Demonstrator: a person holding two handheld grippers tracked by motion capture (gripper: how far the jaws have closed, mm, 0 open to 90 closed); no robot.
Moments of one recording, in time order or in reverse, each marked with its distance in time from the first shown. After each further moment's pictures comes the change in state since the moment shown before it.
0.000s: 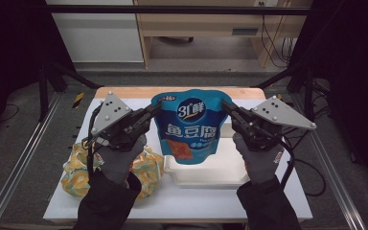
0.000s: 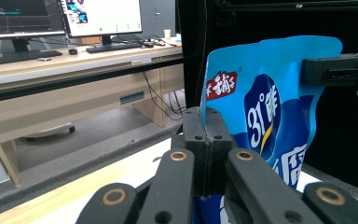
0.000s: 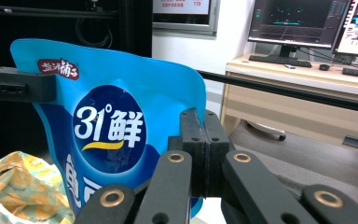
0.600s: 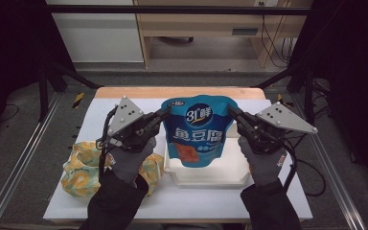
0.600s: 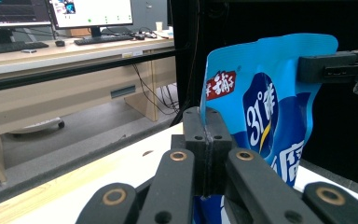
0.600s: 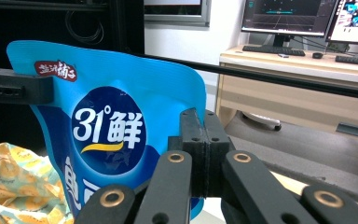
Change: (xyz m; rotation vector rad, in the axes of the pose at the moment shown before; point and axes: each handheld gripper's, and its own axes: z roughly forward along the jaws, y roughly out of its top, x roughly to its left) left arm -0.004 -0.017 0.018 0.026 -0.027 -0.002; right arm -0.014 -0.022 -0.001 0.027 -0.023 0.024
